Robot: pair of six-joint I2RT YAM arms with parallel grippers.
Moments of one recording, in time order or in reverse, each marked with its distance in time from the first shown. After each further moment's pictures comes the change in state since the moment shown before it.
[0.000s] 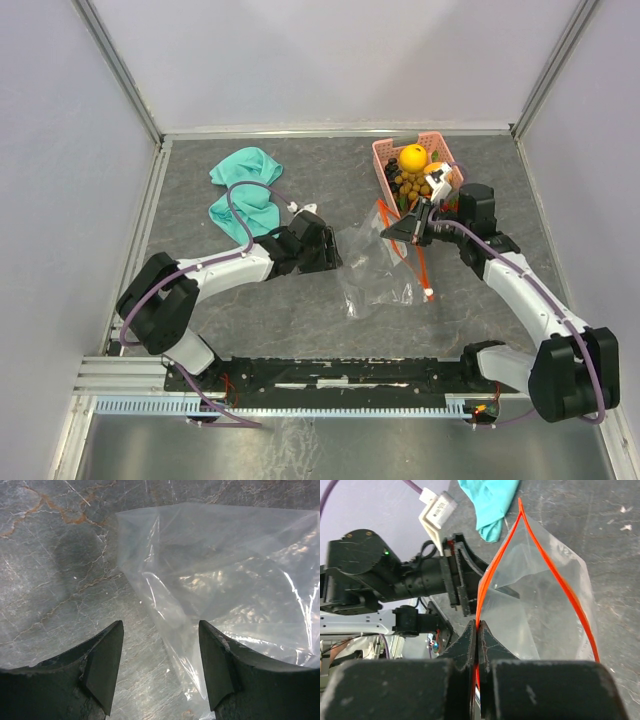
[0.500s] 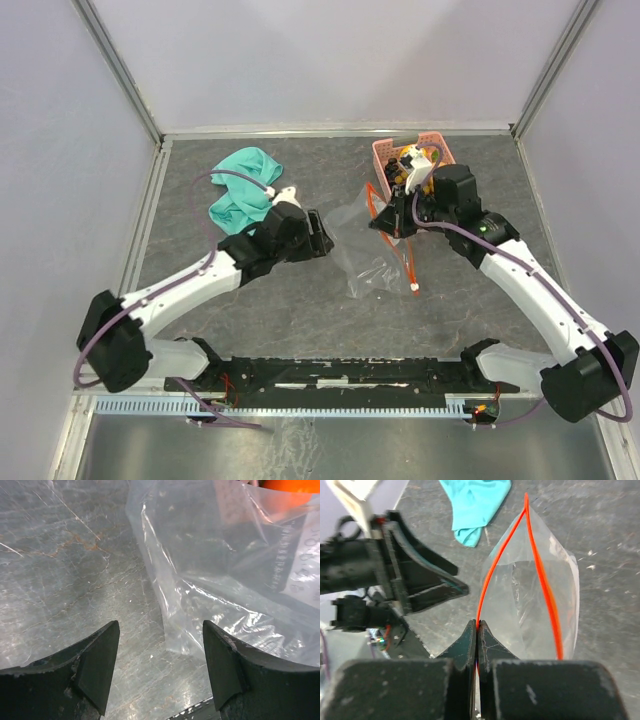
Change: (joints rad) left arm 0.003 -0.245 0.023 -0.108 -0.087 0.004; right arm 0.247 0.006 0.319 -0.340 0.323 -0.266
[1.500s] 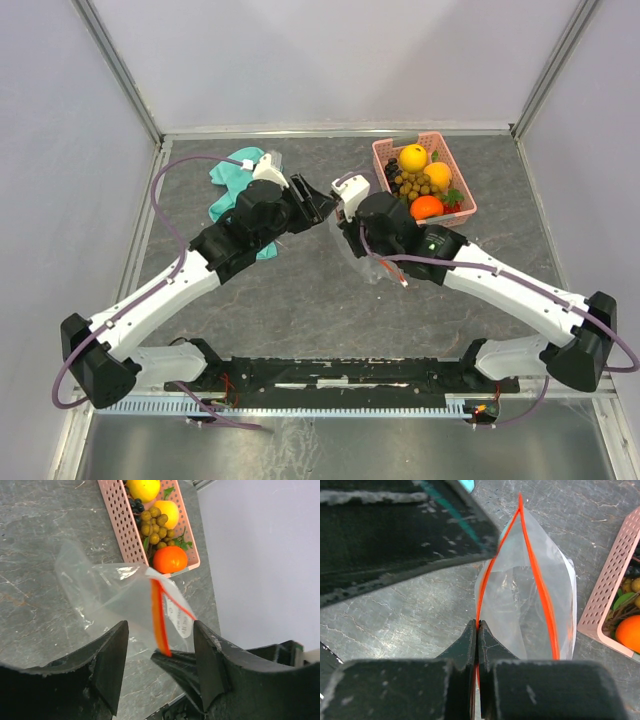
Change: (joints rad) left arm 0.006 -0.145 0.174 0.042 -0.029 -0.114; right arm 0.487 0.122 0.145 -0.080 0.718 -0.259
